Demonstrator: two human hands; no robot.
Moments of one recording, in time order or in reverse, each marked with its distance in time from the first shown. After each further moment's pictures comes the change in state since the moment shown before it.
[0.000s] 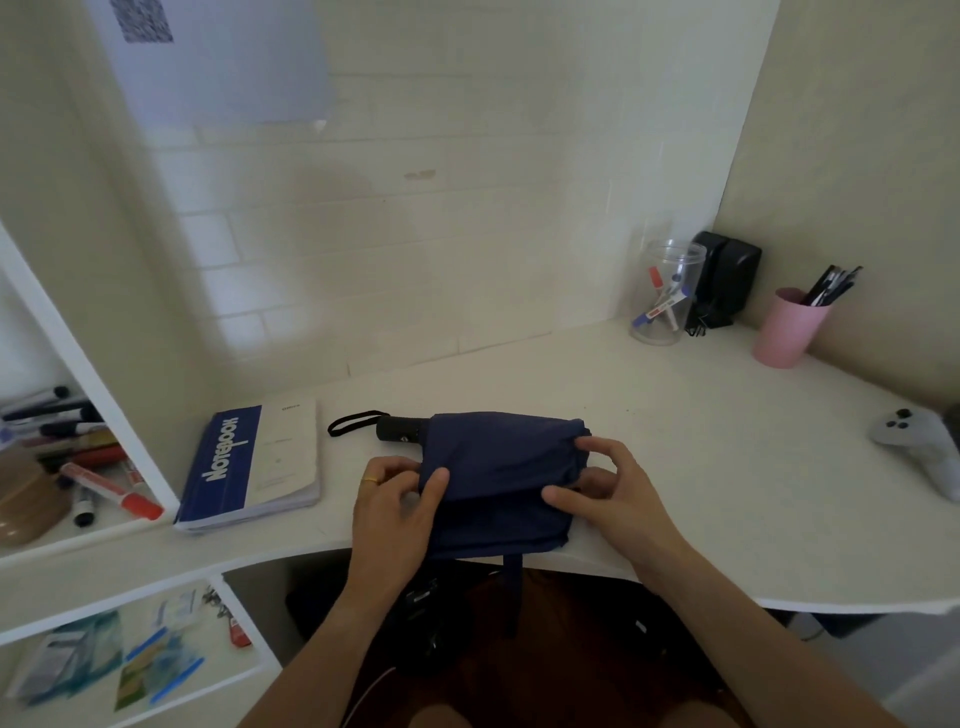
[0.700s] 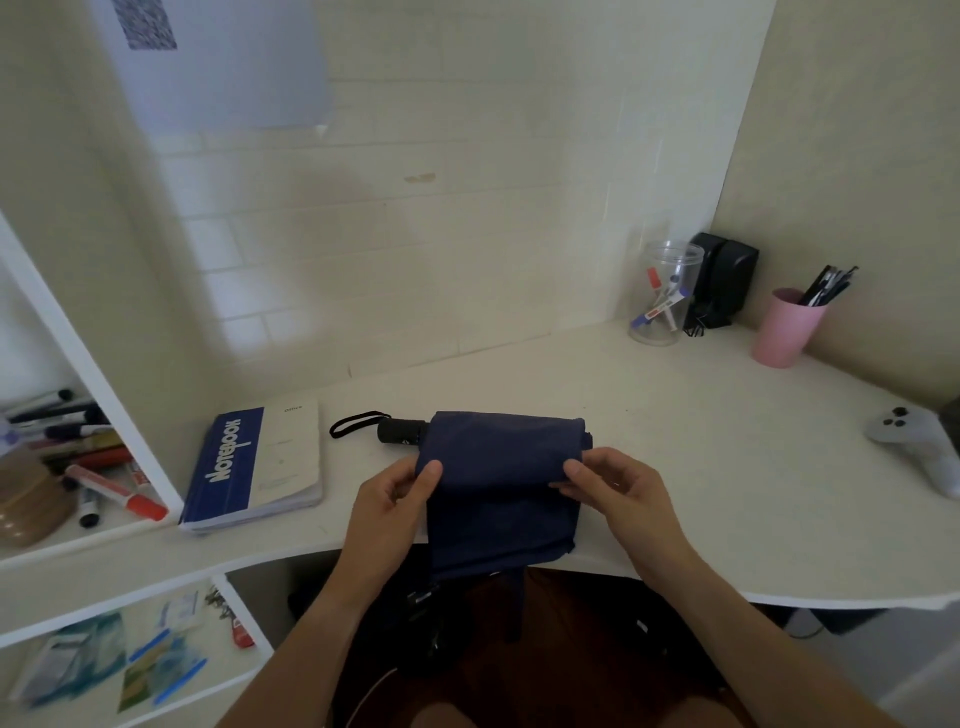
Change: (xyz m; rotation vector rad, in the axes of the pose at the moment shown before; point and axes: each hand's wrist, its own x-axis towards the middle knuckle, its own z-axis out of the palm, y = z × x) left_hand 0.001 0.008 -0.016 -0.426 -0.166 -0.078; right_hand -0.002 0.005 -0.002 0.096 0.052 -0.156
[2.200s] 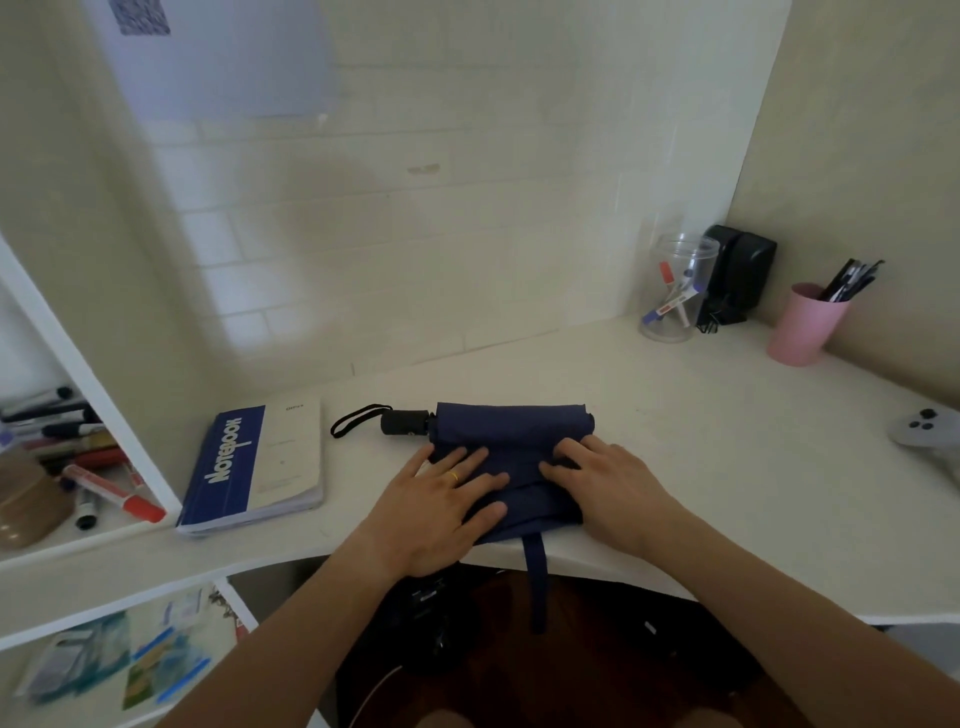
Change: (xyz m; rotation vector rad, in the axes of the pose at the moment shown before) left_hand 0.037 -0.005 0.015 1.269 -0.551 0.409; right_hand 0.049 0.009 -0.001 -1.579 -0.372 -0.652
